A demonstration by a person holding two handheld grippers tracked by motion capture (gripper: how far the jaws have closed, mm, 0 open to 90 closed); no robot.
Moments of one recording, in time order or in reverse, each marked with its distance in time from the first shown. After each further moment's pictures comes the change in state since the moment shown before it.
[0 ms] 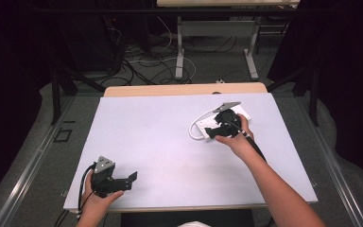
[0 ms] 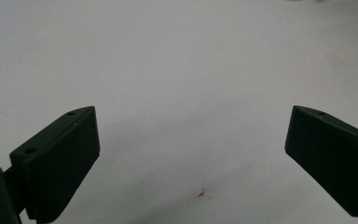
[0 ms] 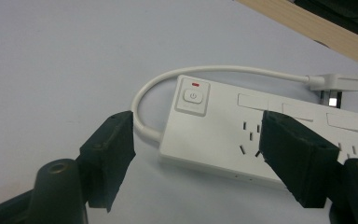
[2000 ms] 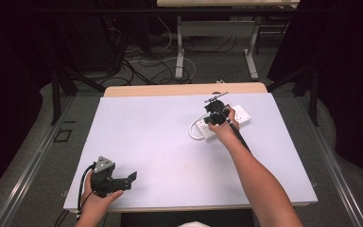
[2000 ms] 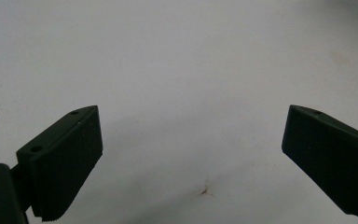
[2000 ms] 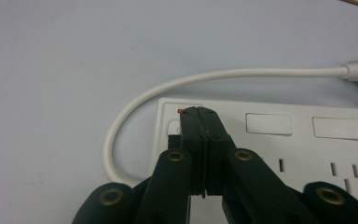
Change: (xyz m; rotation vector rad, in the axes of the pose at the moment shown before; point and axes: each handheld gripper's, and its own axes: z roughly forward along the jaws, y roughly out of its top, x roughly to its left) left arm 0.002 -0.001 0.001 0.006 0.002 -0.002; right arm -0.018 0.023 0.067 0.125 0.002 0.201
